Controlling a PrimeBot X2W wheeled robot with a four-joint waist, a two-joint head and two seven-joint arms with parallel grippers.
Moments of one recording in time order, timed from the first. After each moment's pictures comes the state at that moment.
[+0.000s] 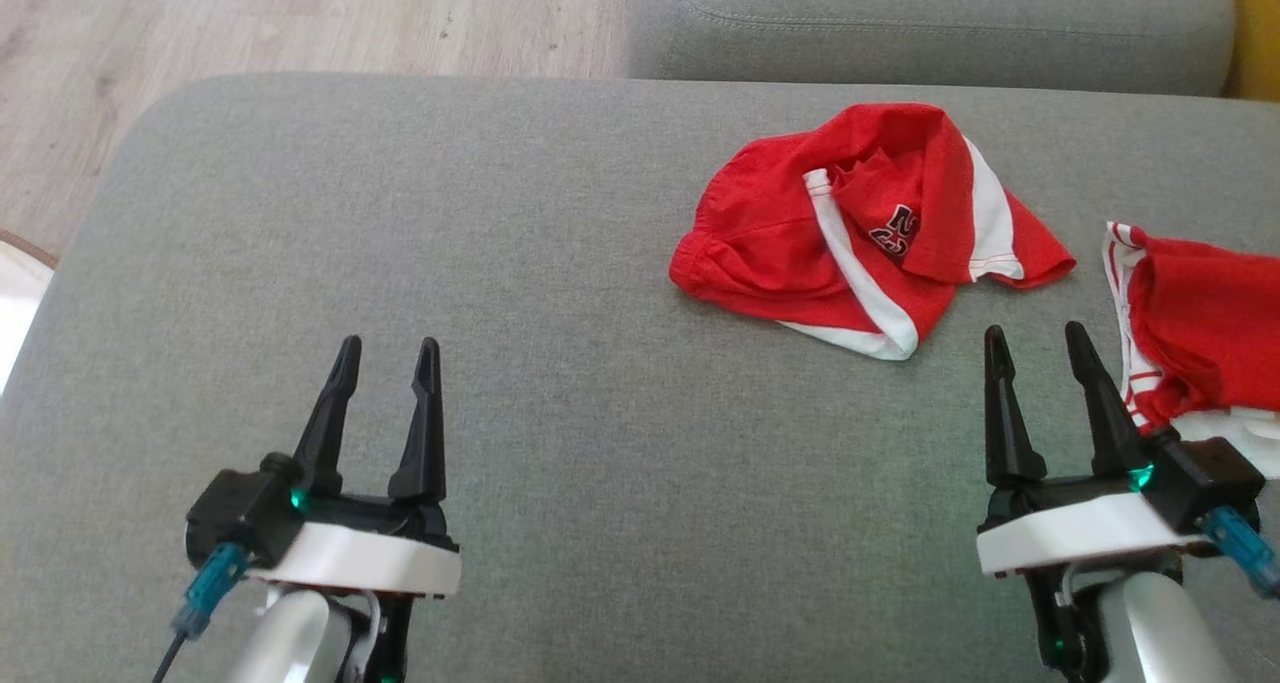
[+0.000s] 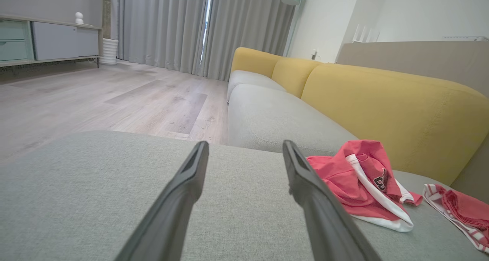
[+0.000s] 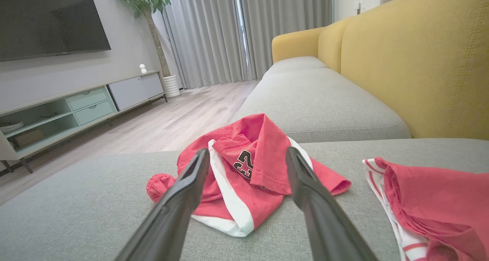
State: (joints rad) left arm -0.14 0.24 -0.40 0.15 -0.53 0.02 -0.25; right arm -0.04 -0.05 0.03 0.17 0.19 0.12 -0.22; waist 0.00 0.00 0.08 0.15
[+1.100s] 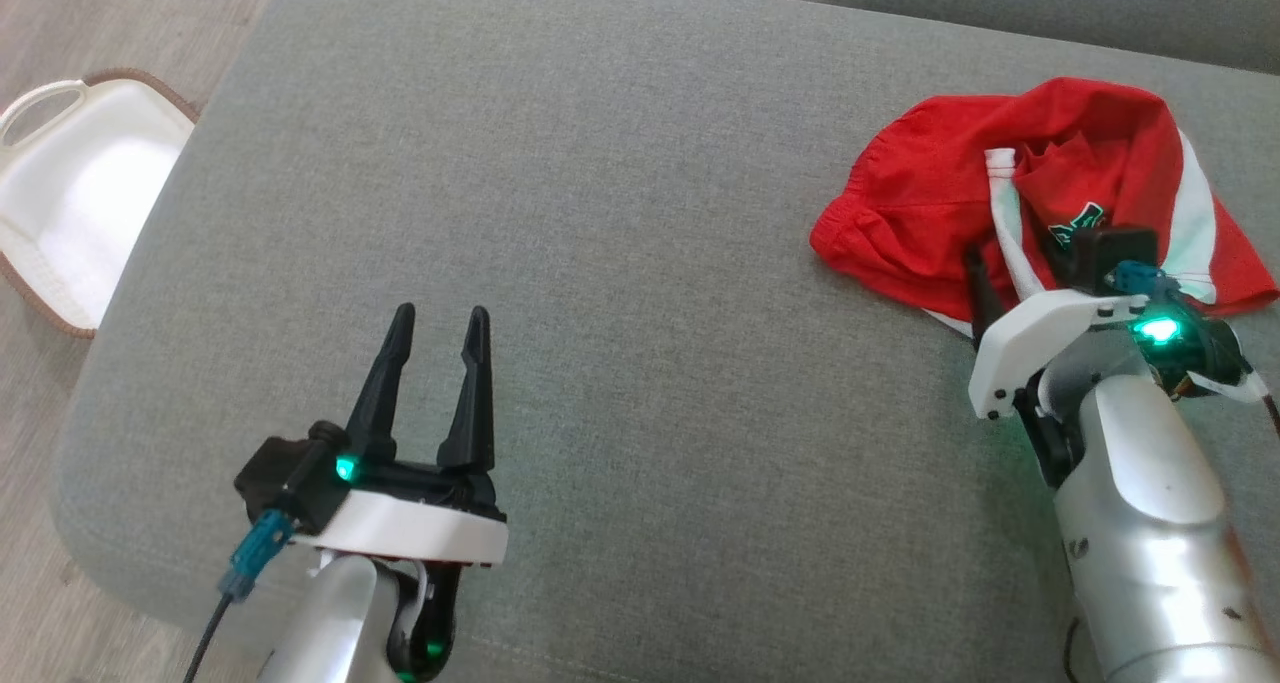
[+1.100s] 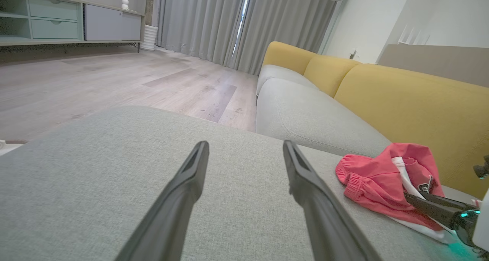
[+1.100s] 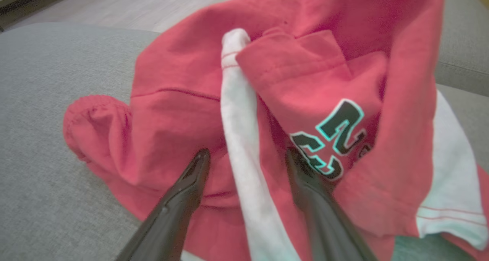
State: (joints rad) left arm -0.20 0.07 -0.29 0.25 -0.42 -0.12 -0.25; right arm -0.55 -0.05 -0.11 0.78 -0.12 0.12 0.05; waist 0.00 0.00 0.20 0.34
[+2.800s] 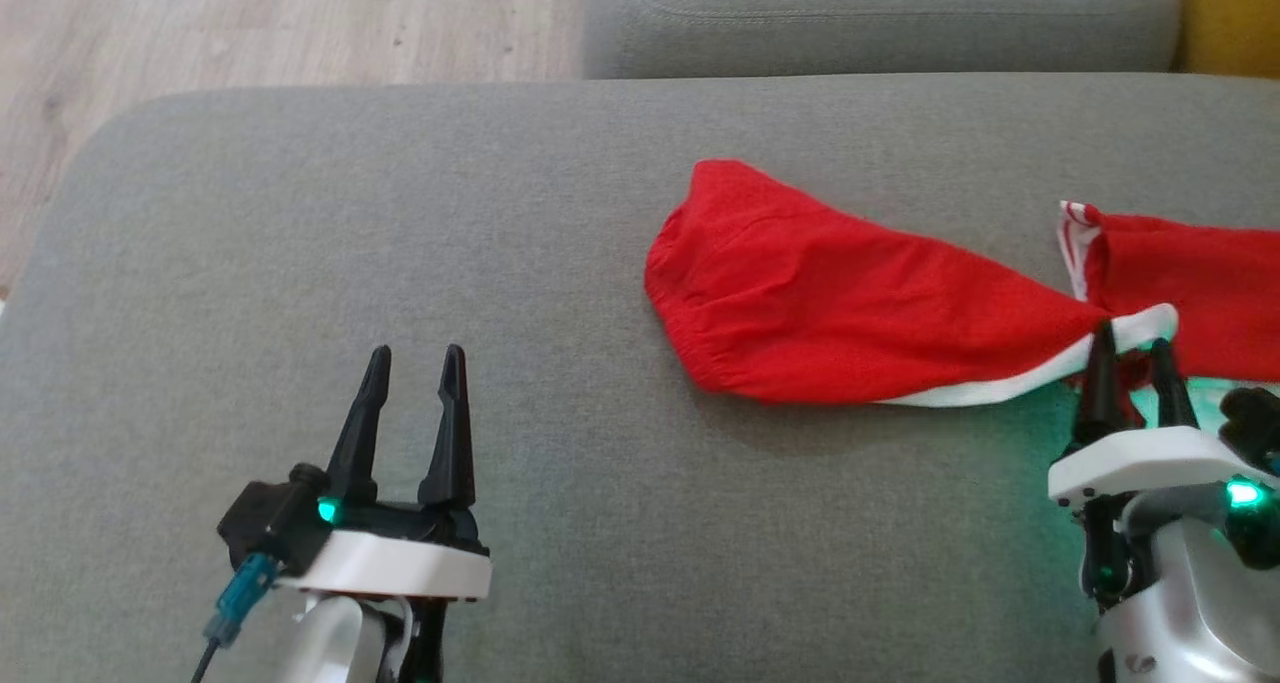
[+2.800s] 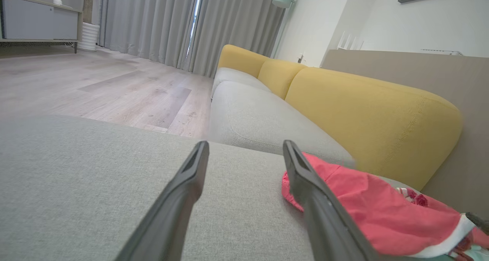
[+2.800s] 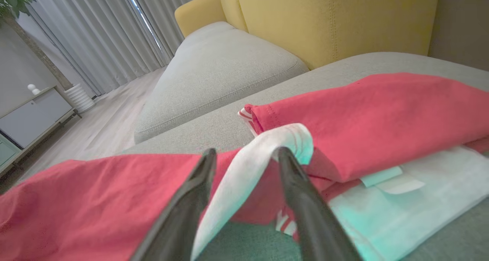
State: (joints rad) left arm -0.12 0.05 -0.23 0.24 -0.40 -0.12 -0.26; right arm -0.31 -0.05 -0.23 0.67 0.29 0.12 -0.22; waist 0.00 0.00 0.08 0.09
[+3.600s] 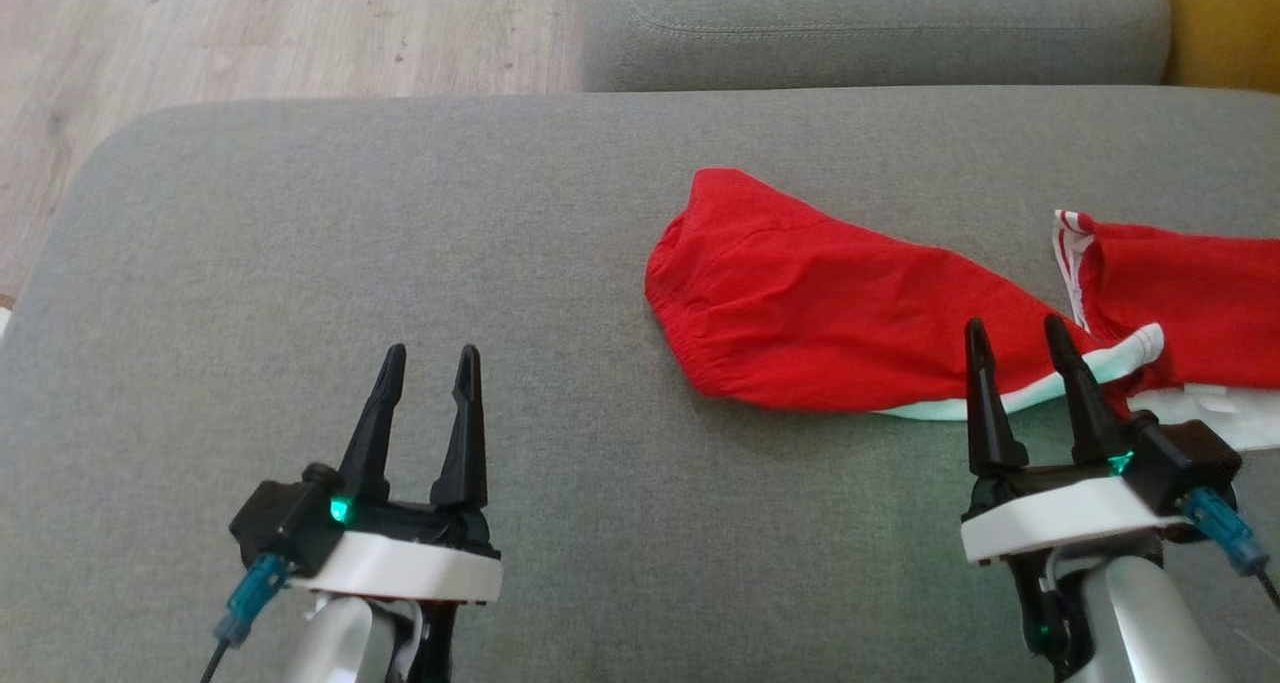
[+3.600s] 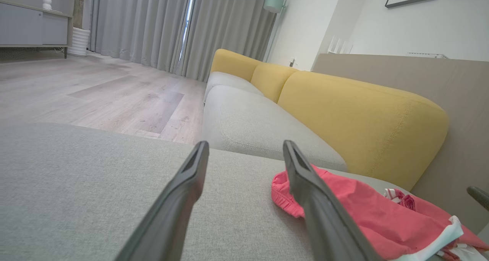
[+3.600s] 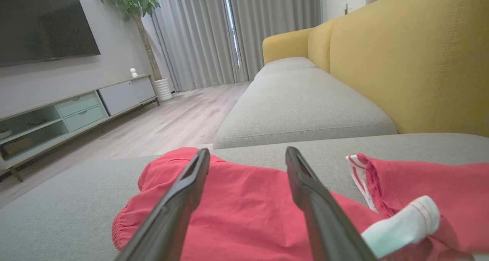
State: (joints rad) left arm -0.12 0.06 -0.25 0.22 -0.40 -0.12 -0.26; right arm -0.09 -0.05 0.05 0.23 0.20 0.12 -0.22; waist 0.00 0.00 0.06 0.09
